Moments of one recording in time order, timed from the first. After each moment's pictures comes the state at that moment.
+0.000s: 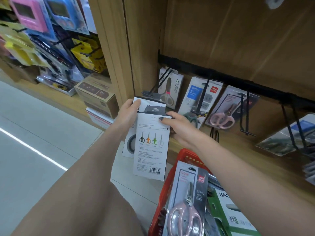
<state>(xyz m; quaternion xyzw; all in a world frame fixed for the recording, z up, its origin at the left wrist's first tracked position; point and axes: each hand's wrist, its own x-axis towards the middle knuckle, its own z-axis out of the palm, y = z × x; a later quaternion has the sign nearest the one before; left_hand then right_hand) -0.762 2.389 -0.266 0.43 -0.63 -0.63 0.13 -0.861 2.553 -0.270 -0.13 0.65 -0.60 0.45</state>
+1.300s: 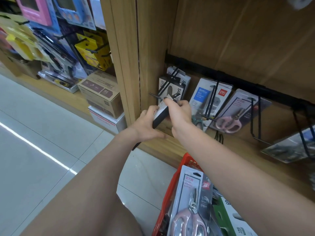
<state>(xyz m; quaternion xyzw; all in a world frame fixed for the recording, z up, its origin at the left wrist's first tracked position) -0.762 2.402 -0.276 0.24 -0.86 -0.44 -0.05 -0.860 2.489 -0.263 0.01 0.71 -0.66 0.24</state>
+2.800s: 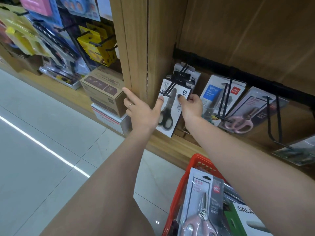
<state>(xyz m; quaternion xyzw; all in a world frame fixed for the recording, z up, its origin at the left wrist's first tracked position) -0.787 2.395 -0.286 0.49 -0.71 -0.46 0.22 -0.918 2.467 -0.312 -0.01 0.78 -0.61 0.15</state>
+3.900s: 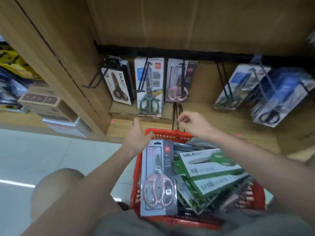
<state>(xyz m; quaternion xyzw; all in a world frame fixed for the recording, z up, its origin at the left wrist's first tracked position) -0.764 2.564 -0.306 0.28 -0.88 -0.38 -0.06 -0.883 2.763 -0.289 -0.19 0.89 -0.36 0.23</state>
